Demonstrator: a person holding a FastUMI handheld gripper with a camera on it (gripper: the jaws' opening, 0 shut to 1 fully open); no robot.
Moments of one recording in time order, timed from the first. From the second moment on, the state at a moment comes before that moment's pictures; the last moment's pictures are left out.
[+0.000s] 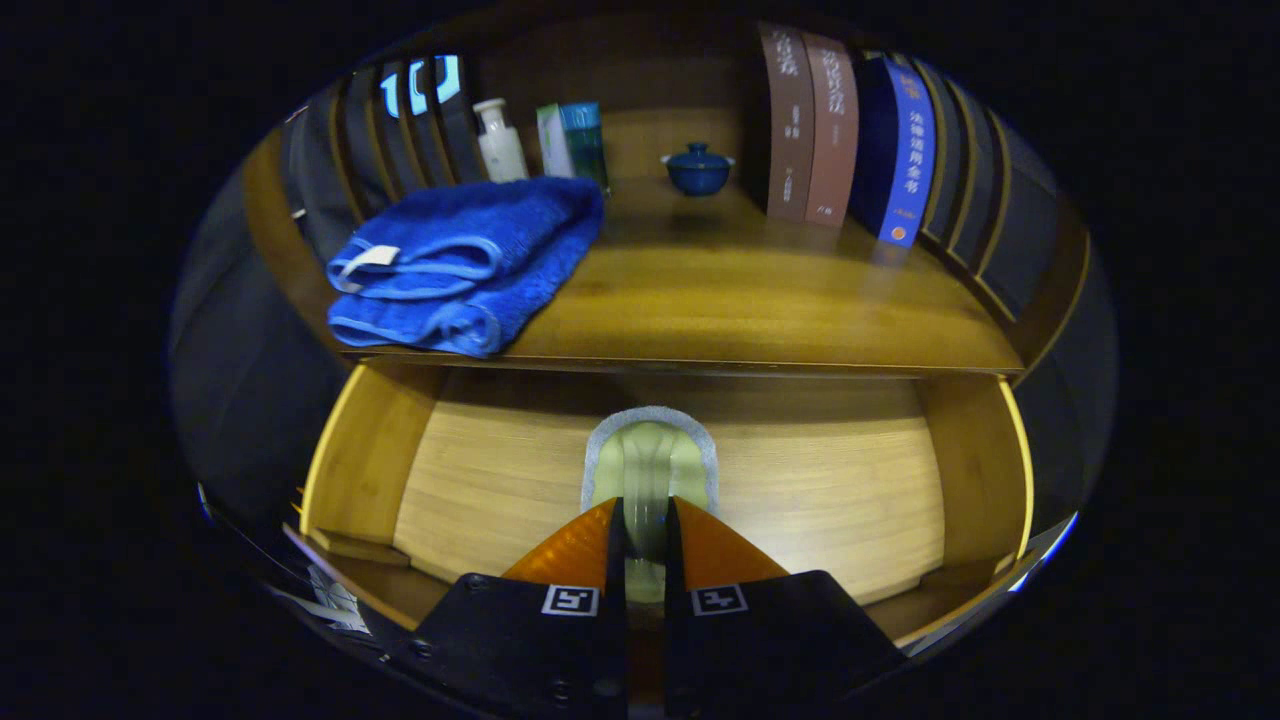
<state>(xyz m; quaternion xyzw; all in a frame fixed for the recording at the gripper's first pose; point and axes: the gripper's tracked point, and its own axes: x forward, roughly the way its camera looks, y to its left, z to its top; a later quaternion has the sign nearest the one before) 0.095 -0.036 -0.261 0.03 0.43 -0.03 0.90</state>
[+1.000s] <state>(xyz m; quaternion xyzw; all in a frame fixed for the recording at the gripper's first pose) 0.259 -0.083 -0.178 0.07 0.34 -0.06 0.94</state>
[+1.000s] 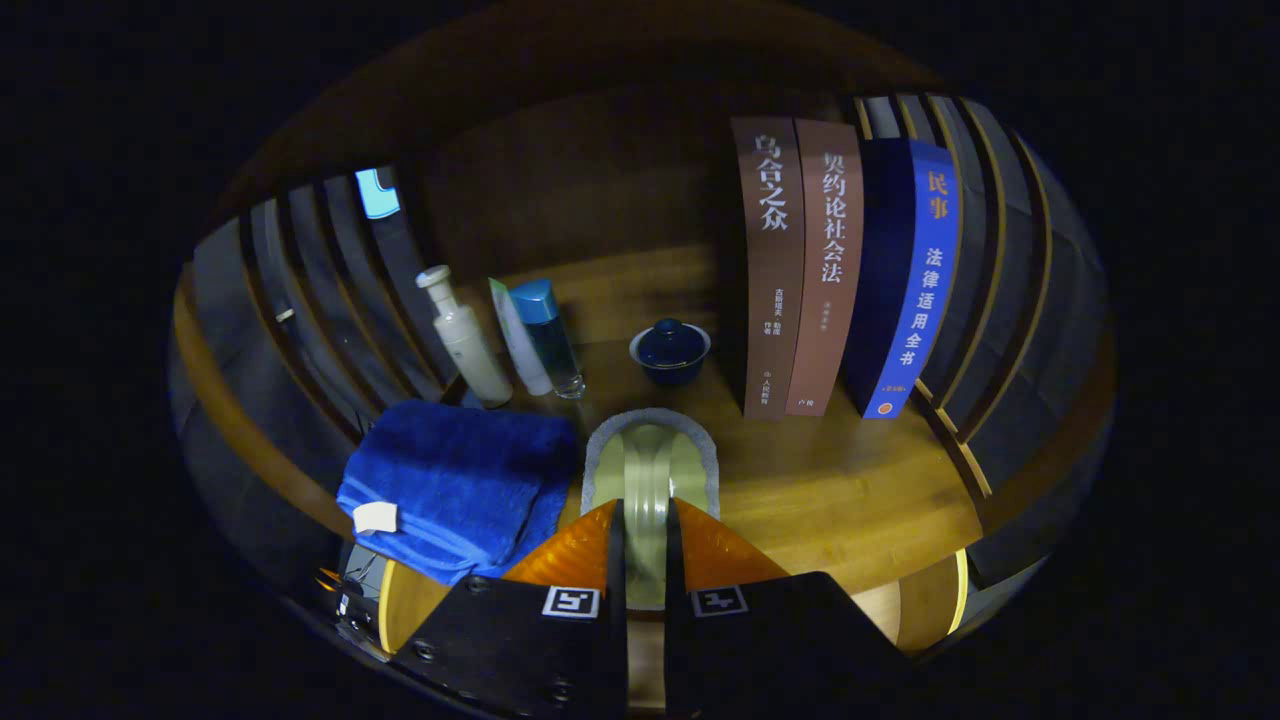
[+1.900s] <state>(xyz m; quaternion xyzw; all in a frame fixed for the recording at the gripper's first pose) 0.258 -0.082 -0.169 0.03 0.32 -0.06 0.94</state>
